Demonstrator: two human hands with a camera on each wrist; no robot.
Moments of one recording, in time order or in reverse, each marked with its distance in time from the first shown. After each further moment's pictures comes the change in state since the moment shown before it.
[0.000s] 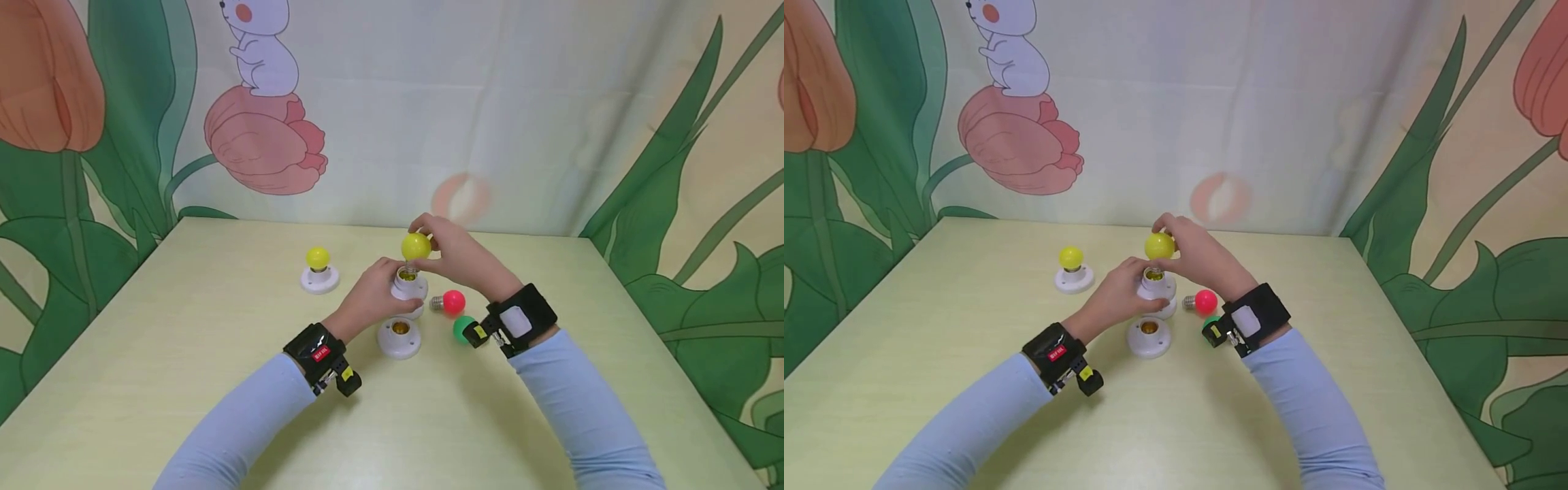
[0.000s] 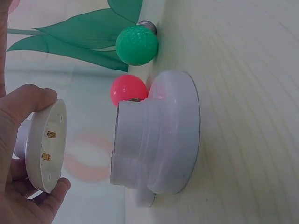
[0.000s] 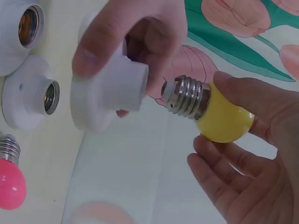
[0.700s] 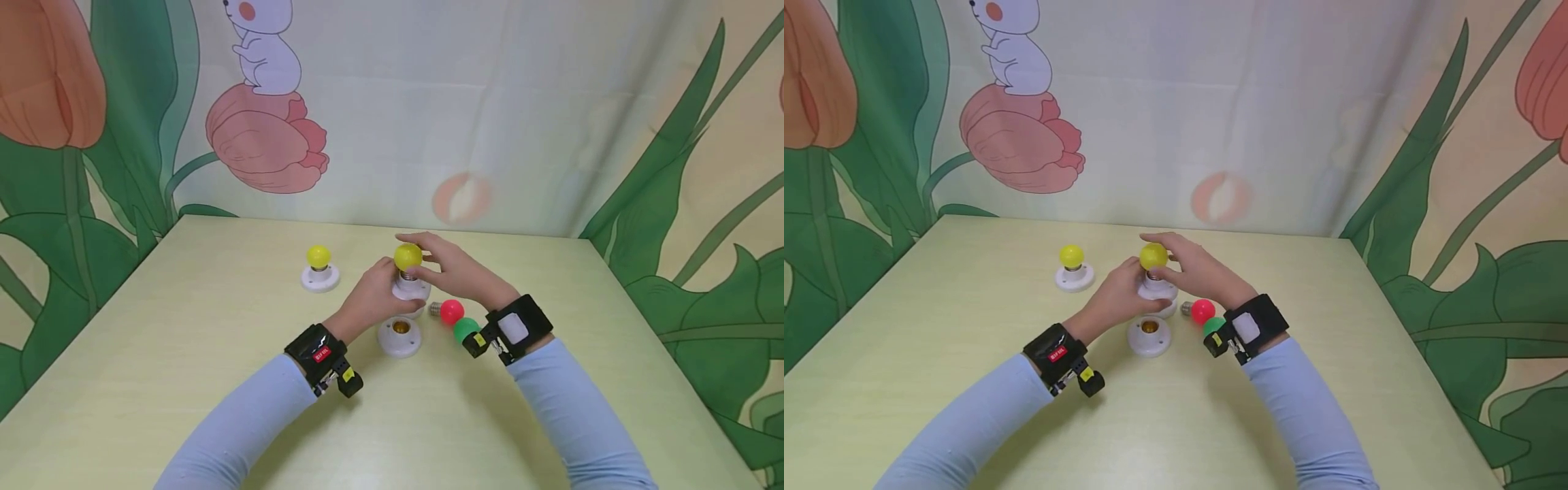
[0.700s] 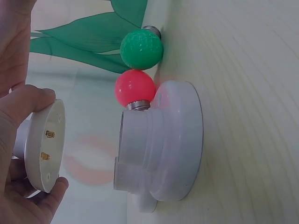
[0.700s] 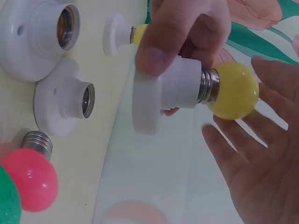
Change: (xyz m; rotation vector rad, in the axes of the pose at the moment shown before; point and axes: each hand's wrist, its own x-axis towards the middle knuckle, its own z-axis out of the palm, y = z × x) left_hand -0.005 0.001 0.001 -0.049 0.038 0.060; right_hand -0.006 0.018 0.024 0.135 -0.043 -0.159
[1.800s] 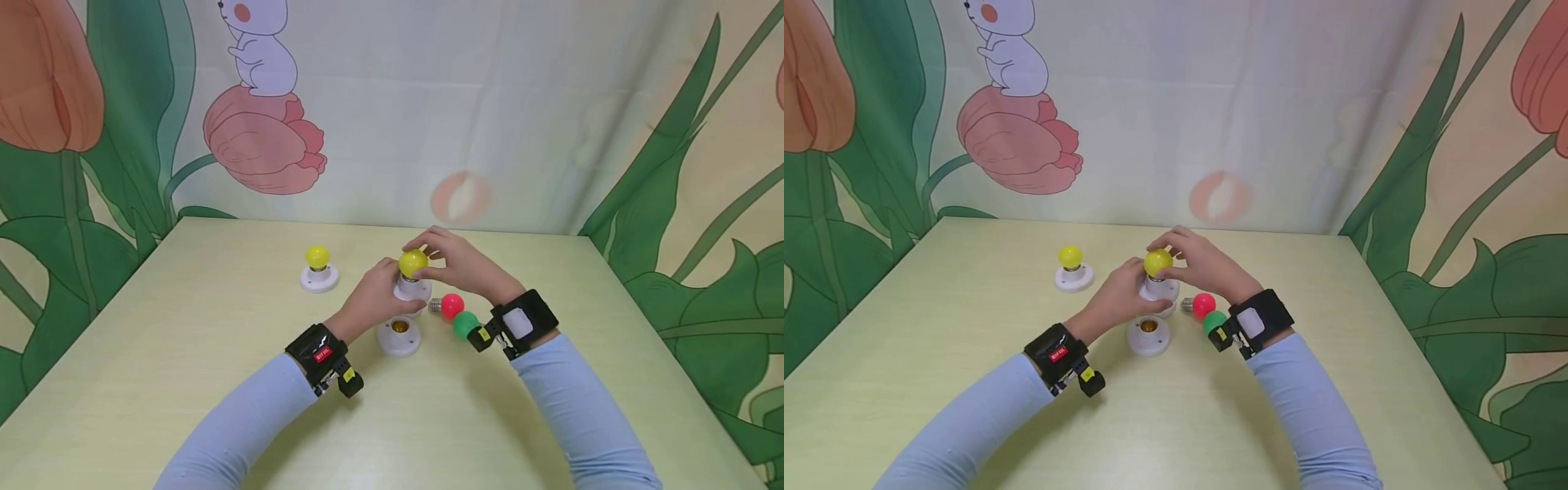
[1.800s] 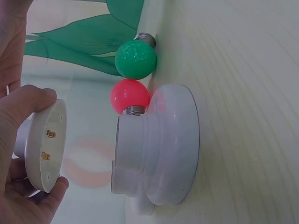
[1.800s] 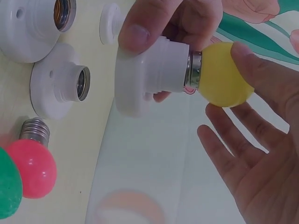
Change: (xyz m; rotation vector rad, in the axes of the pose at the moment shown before) left_hand 0.003 0.000 0.004 0.044 -0.025 -0.011; right_hand -0.005 0.004 -0.012 -0.048 0.025 -0.038
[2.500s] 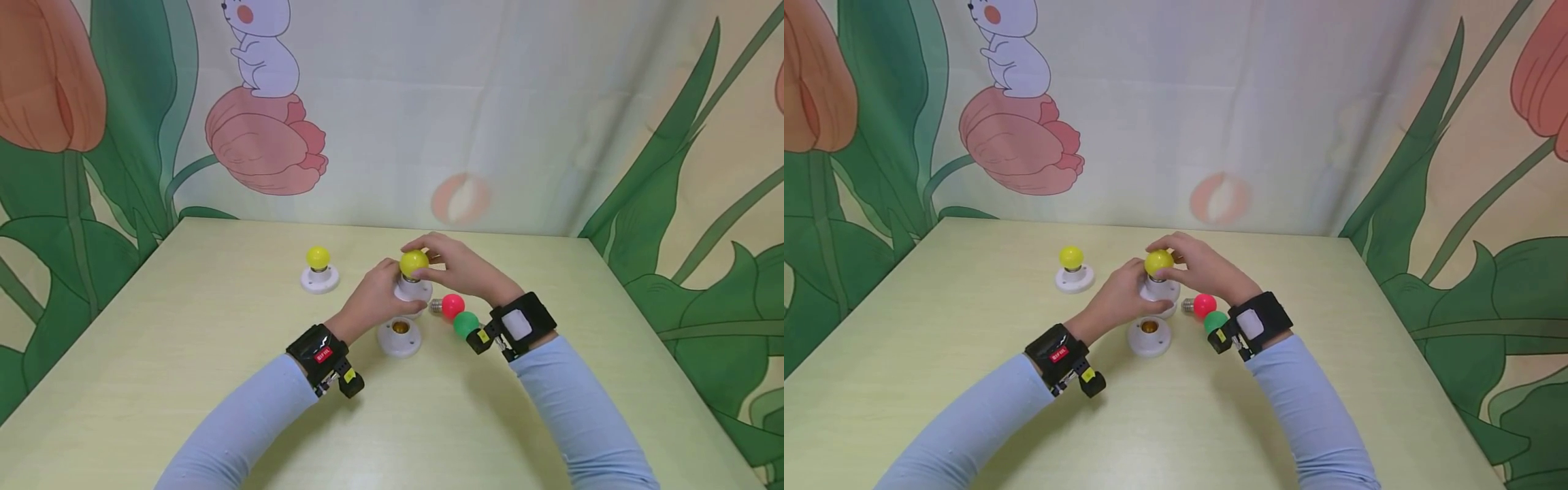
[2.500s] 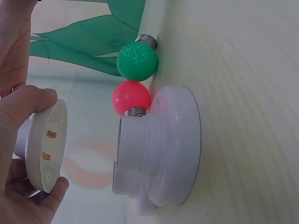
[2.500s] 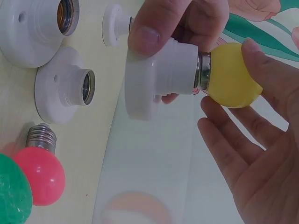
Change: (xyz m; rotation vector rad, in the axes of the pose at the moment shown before) left_hand -0.001 0.000 -0.001 -0.008 0.002 0.000; right_hand 0.001 0.002 0.005 0.063 -0.026 0.008
